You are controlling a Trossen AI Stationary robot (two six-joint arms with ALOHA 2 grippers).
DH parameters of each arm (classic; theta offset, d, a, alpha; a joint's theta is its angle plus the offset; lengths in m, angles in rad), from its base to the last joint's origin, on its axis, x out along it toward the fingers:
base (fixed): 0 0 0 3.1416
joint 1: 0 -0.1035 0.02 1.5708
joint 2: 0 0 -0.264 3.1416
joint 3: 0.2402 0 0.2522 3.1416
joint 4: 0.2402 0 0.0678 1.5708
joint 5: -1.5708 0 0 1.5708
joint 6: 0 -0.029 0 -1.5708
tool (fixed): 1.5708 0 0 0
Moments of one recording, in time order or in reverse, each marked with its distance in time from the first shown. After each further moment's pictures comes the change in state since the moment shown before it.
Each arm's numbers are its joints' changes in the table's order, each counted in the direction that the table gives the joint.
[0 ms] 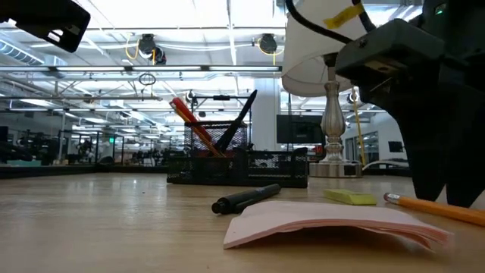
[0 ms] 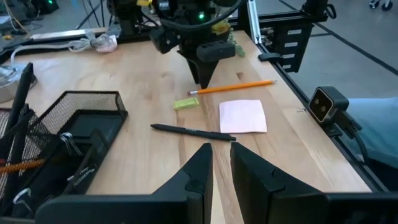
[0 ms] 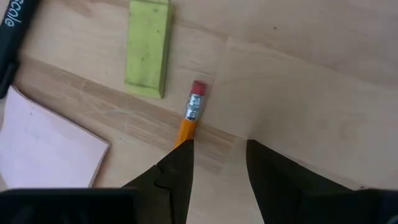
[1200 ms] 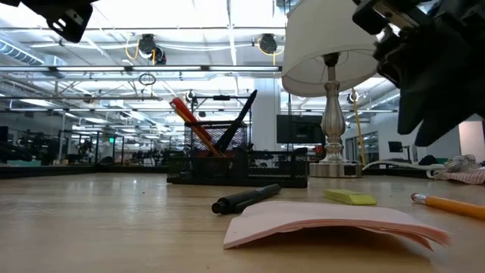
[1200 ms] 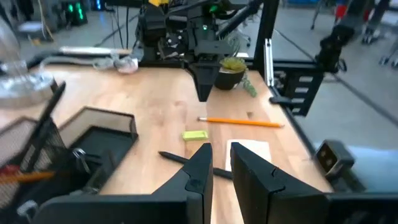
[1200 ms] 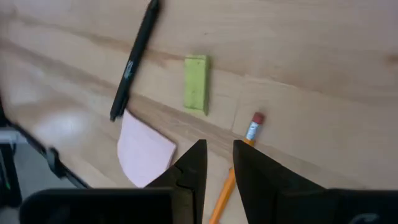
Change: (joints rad) left arm -0.004 0.000 0.000 -0.136 0.097 0.031; right arm -0.012 -0.331 -0.307 -0.294 -0.139 -0.086
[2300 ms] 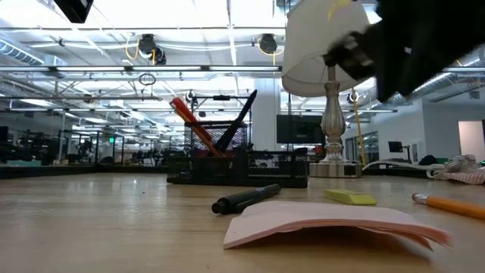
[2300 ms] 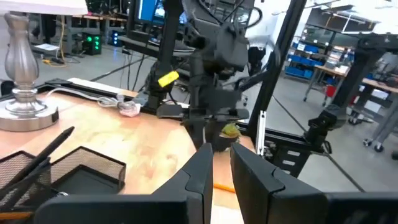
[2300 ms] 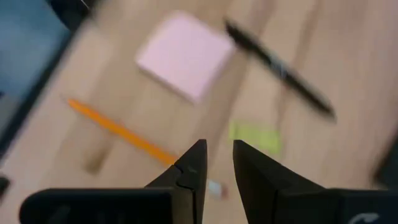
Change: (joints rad) left arm -0.006 -0.002 0.000 -0.289 0.083 0.014; right arm 0.105 -0.005 0.114 0.023 0.232 1.833
